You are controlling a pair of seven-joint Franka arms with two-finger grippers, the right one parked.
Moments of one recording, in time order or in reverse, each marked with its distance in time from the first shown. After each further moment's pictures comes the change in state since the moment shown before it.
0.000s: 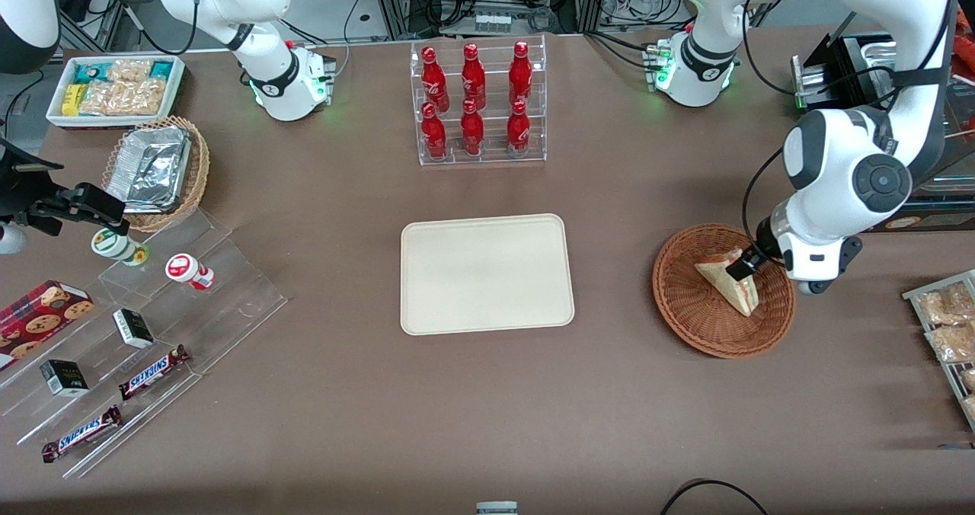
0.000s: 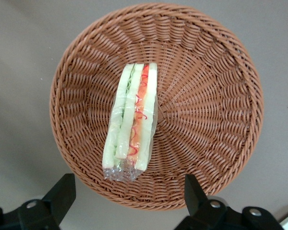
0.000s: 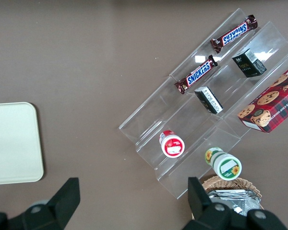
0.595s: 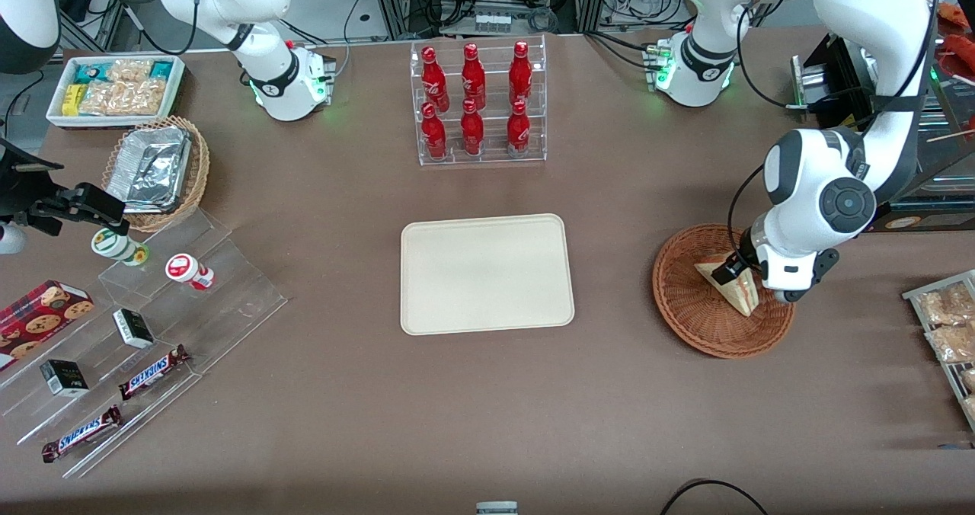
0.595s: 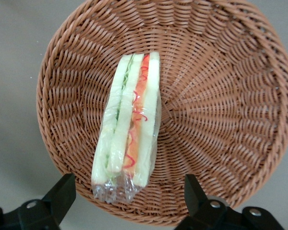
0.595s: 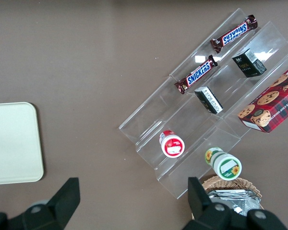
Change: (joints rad) arm -0.018 0.079 0.003 -0.001 0.040 0.026 0.000
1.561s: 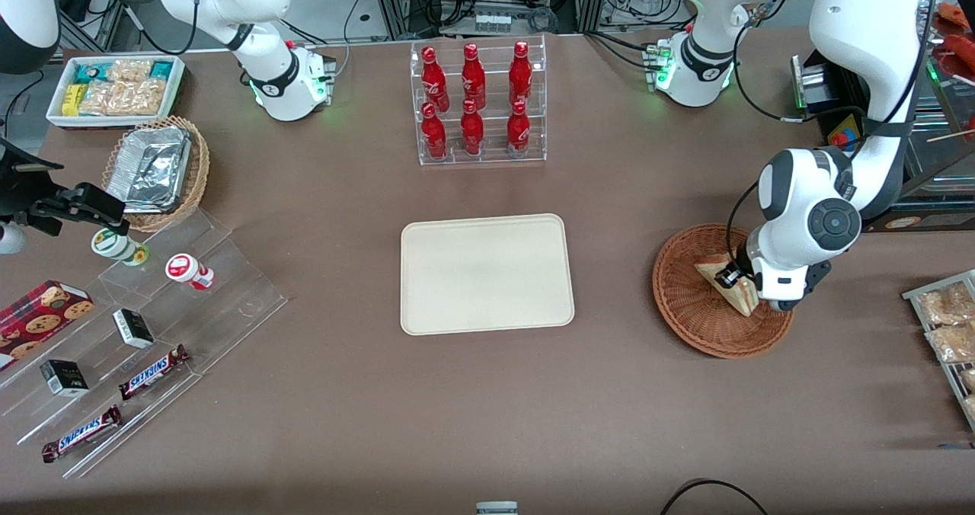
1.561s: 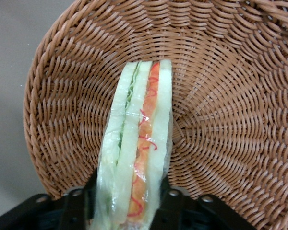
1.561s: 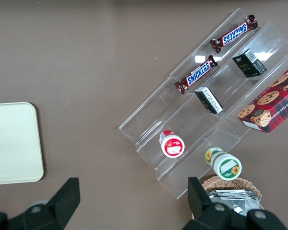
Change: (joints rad) arm 0.009 0.073 0.011 -0.001 0.024 0.063 -0.010
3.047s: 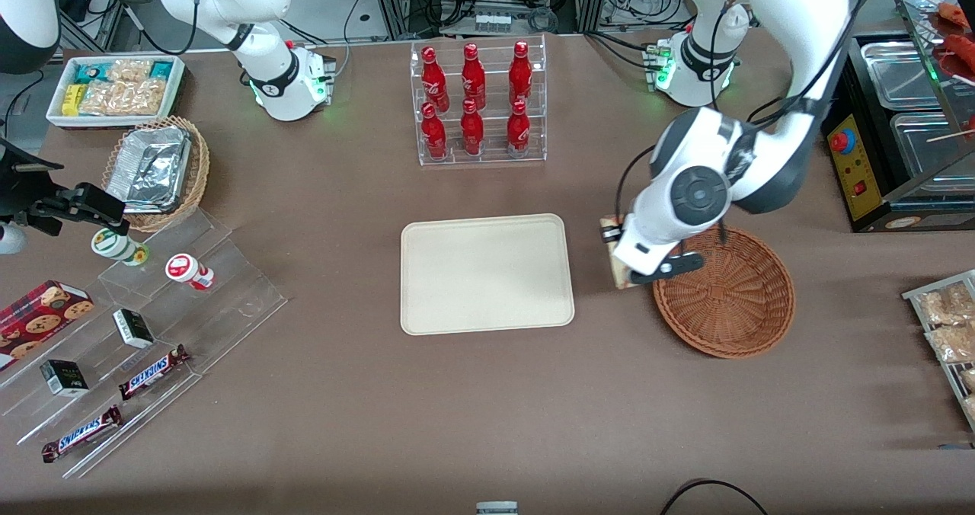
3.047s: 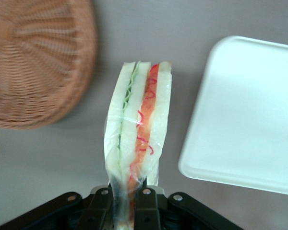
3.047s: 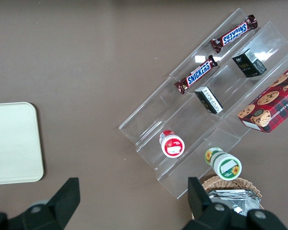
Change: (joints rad) arm -0.108 0.055 -0.336 0.338 -0.064 -0.380 0.121
